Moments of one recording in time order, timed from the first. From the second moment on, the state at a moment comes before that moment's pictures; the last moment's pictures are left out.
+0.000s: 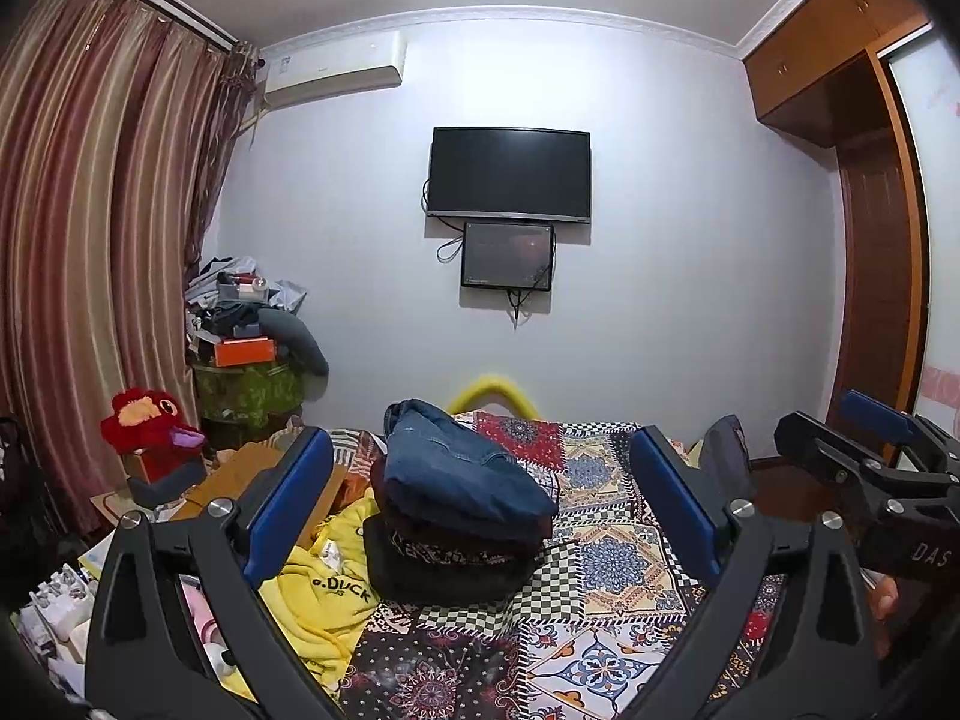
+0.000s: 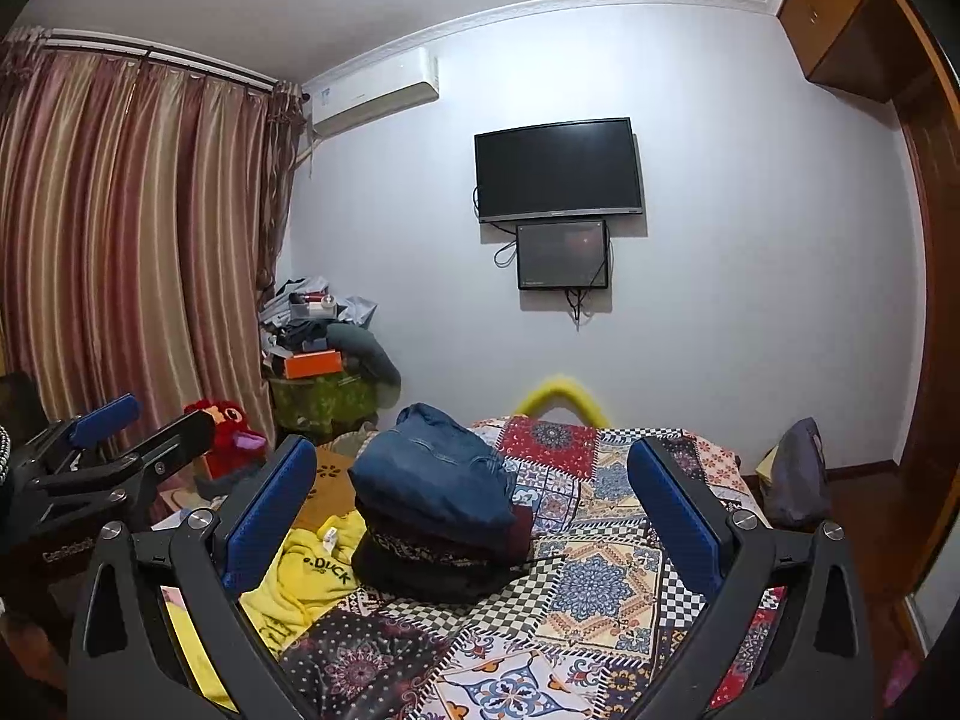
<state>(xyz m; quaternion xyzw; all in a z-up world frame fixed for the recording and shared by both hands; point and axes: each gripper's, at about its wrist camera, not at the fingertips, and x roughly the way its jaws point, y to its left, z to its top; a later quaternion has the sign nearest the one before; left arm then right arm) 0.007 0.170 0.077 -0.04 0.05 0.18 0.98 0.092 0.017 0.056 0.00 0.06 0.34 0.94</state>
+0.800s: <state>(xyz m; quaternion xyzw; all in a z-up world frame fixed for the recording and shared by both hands) 0.015 0.163 0.073 -0.04 0.07 0.16 0.98 0.095 0.009 0.055 0.01 0.07 0.35 0.94</state>
